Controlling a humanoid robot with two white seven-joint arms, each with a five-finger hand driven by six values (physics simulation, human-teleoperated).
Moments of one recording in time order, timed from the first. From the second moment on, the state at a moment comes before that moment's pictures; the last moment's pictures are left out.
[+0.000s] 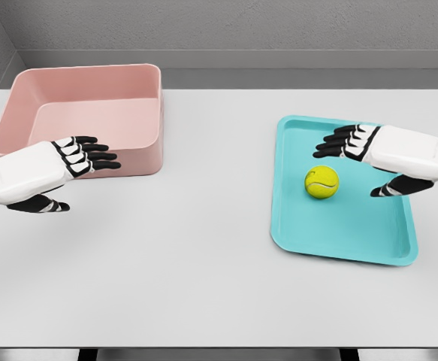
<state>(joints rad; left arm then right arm) -0.17 1.08 -0.31 -1.80 -0.34 -0.61 -0.19 -0.50 -1.16 0.62 -1.74 0.10 -0.61 0.32</state>
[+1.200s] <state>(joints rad) -0.17 1.07 -0.34 -1.80 -0.36 -0.61 -0.19 -0.54 -0.86 0.68 -1.39 0.29 -0.61 0.37</state>
